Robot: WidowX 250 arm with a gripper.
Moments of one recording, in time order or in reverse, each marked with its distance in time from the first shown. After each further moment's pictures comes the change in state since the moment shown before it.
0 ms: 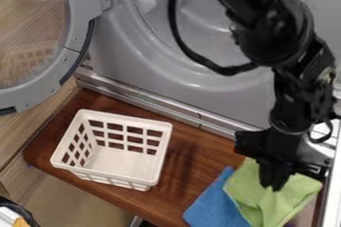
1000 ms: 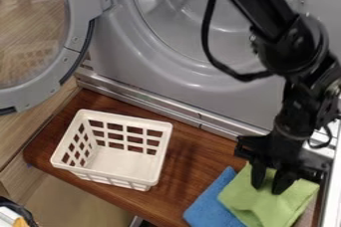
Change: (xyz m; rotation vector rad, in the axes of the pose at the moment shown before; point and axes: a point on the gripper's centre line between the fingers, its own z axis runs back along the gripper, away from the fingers) arm 0.007 0.004 -0.009 0.101 0.055 0.061
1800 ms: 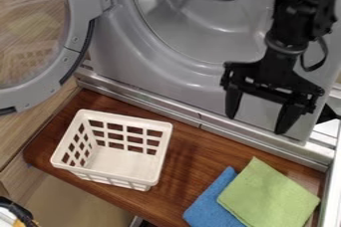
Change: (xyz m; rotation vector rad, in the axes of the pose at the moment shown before) arm 0.024 0.039 0.075 0.067 0.013 -0.026
